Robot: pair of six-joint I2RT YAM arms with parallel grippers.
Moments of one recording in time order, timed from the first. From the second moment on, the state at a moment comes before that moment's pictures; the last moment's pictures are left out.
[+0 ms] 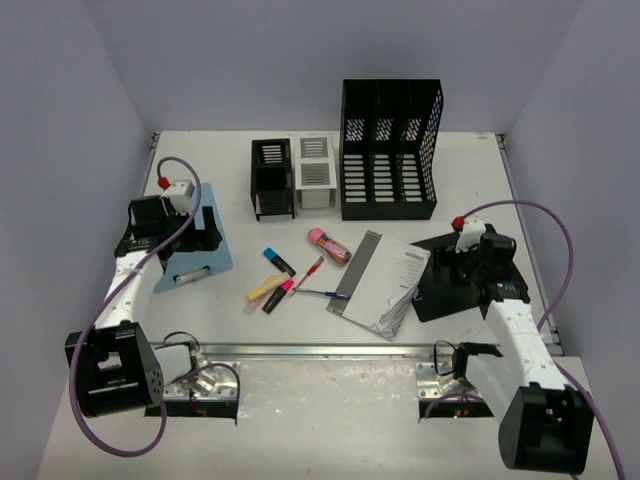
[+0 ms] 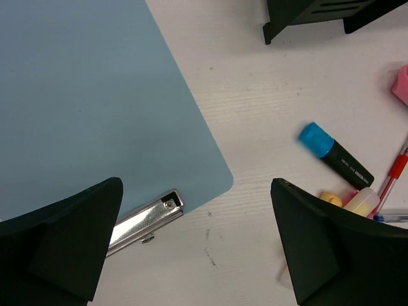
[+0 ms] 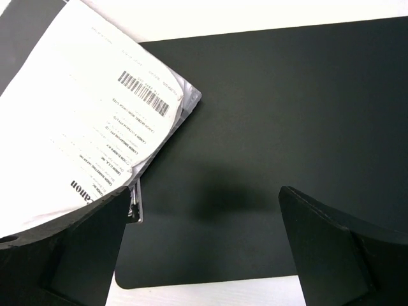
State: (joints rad) left arm 0.24 1.16 0.73 -0.34 0.35 0.08; right arm -0.11 0.87 0.39 -0.26 -0.21 -0.18
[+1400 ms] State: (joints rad) left arm 0.26 1.12 0.73 -0.34 0.35 0.08; right arm 0.71 1.91 1.54 -0.79 0.06 -0.25
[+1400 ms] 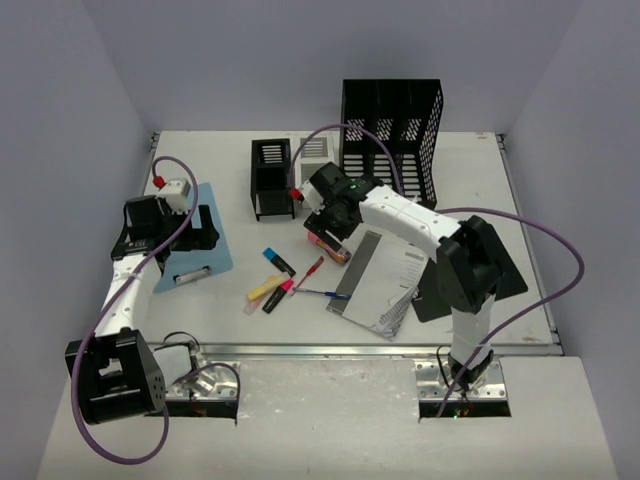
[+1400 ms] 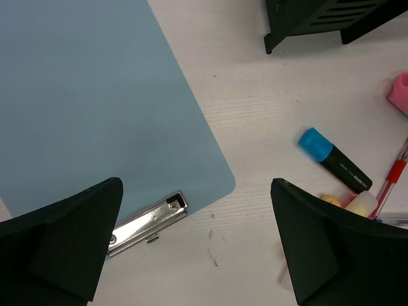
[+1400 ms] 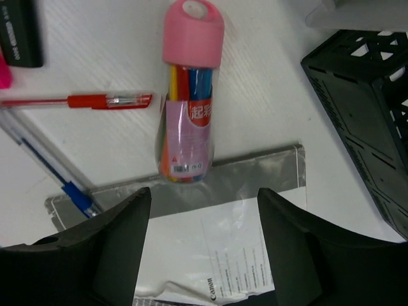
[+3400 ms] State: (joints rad) left arm 0.30 1.12 0.73 -0.34 0.38 0.09; right arm 0.87 2.26 1.75 -0.92 0.06 -0.34
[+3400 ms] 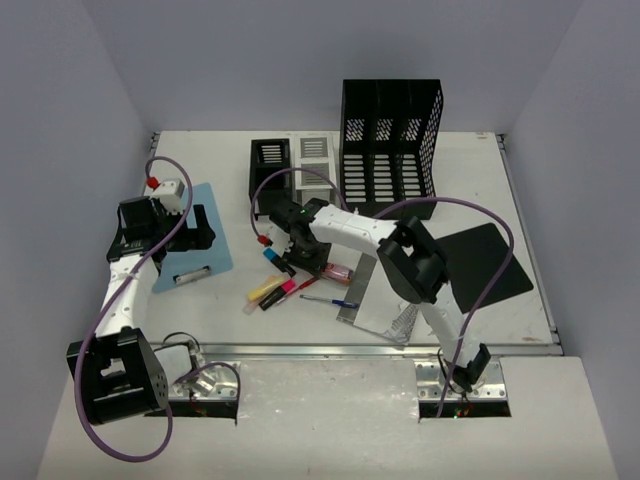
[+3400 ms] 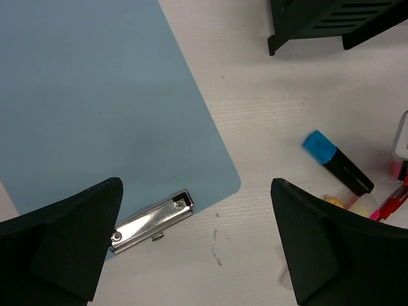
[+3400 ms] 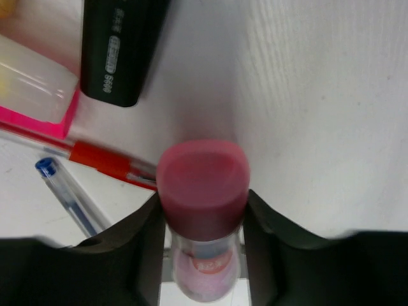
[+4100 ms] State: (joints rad) left arm 0.31 1.09 0.73 -0.34 0.40 0.09; right arm 0.86 1.89 1.78 -0.77 0.05 -0.31
